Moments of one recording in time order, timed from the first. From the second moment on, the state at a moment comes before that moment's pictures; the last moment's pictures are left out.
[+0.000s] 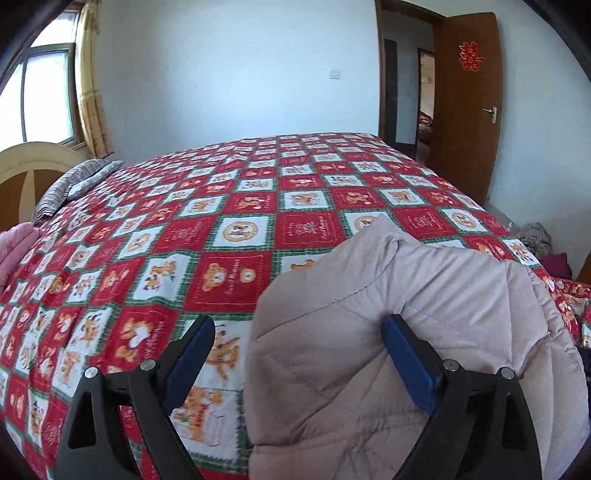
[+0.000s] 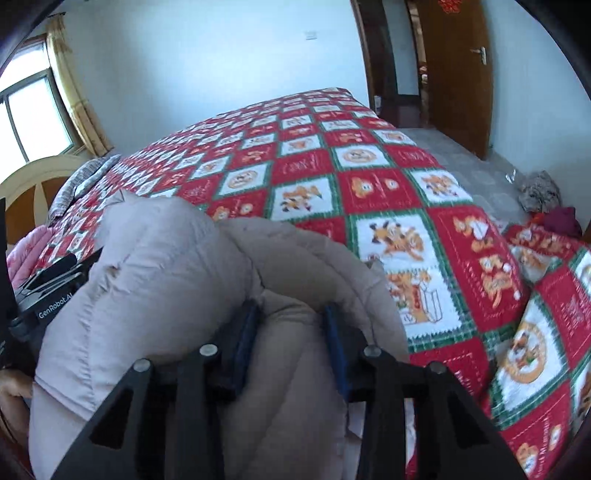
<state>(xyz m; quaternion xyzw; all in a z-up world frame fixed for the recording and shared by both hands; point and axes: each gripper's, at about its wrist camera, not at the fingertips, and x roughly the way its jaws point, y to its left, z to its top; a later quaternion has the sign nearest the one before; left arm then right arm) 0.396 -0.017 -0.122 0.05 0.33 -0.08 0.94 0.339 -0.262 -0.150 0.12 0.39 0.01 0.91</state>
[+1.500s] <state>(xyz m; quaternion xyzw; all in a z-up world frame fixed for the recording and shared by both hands) 0.366 0.026 -0.183 -0.24 0.41 -0.41 0.78 0.319 -0.278 -0.178 0.28 0.42 0.20 0.84</state>
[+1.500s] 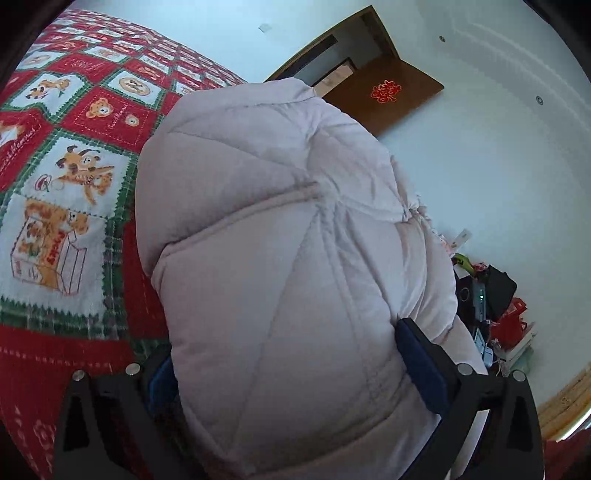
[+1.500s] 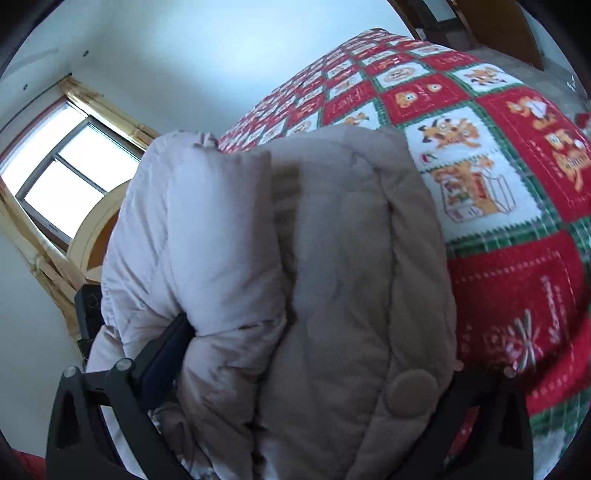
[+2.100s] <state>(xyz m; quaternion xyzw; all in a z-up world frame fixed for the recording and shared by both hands) 0.250 0.028 -0.113 -0.26 0.36 -0.49 0.75 0.197 -0.228 -0.133 0.36 0.38 0.29 0.80</state>
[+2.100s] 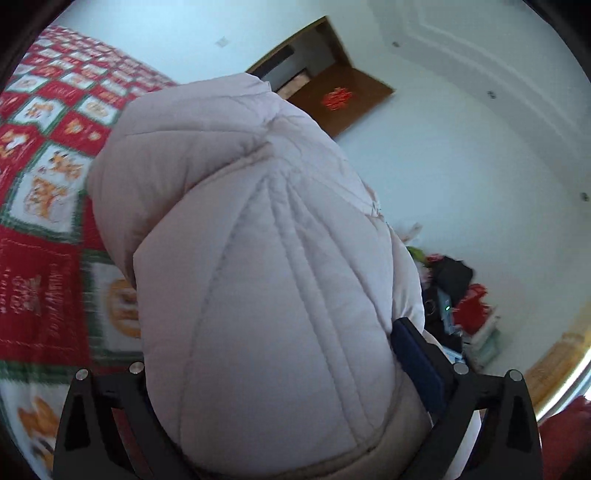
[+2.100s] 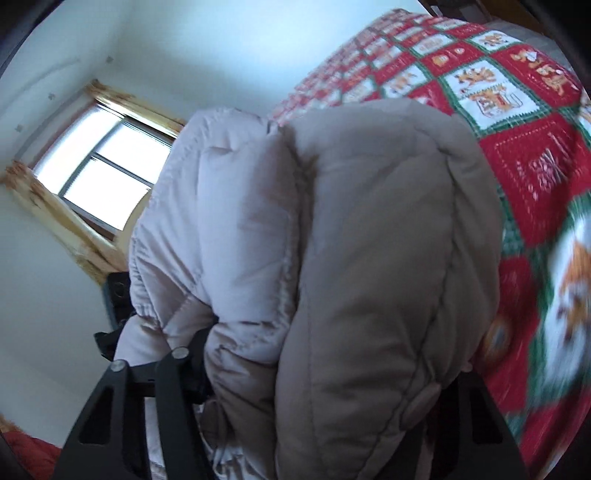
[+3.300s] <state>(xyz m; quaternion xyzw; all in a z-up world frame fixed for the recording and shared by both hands) 0.247 -0.342 -0.096 0.04 0.42 -0.49 0.77 0.081 -0.542 -0.133 0.35 0.33 -0.08 0.87</state>
